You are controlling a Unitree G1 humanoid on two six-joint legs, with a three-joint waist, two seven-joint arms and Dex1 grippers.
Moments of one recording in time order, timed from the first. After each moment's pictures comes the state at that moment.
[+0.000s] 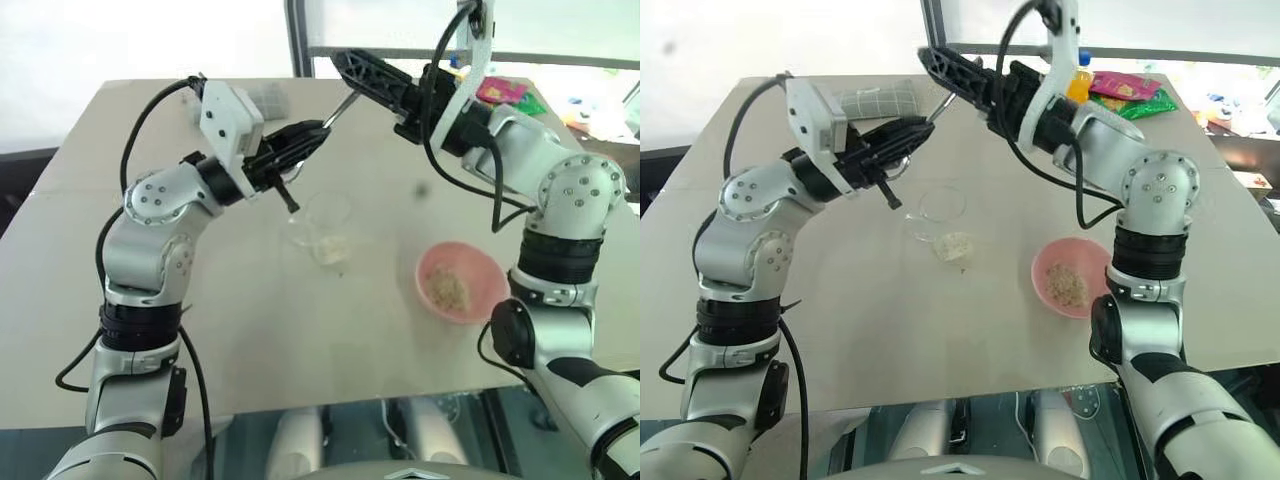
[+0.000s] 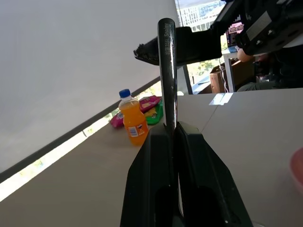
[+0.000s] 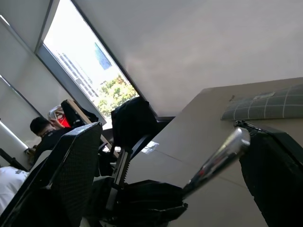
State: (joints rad) left arm -0.65 0.58 0.06 -0.20 -0.43 0.33 -0.78; right arm -1.08 -0.16 -0.23 -0.06 1.21 1.06 0.03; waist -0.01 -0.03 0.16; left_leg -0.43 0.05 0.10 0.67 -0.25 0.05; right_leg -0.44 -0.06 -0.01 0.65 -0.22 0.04
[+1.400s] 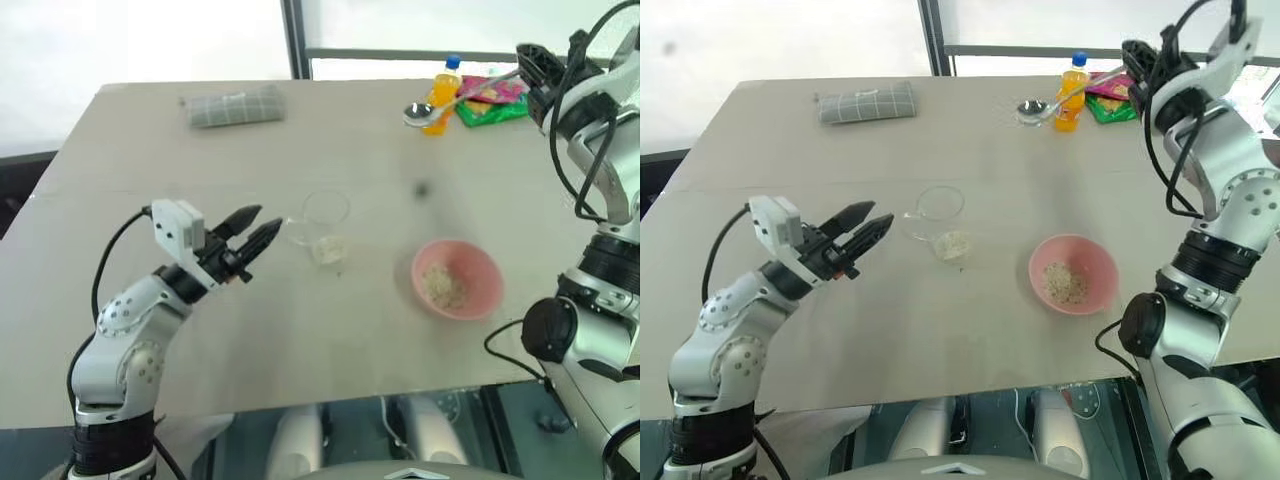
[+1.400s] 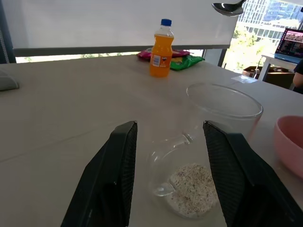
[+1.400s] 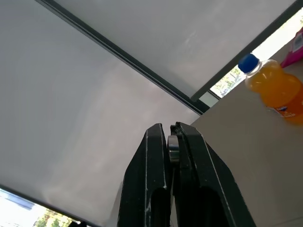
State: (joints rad) left arm -0.09 0.50 0.29 -0.38 -0.59 0.40 -0.67; right arm -0.97 -0.31 -0.59 0.05 1.34 0.89 -0.42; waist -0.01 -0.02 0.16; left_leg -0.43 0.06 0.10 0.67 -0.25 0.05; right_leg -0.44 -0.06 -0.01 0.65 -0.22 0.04
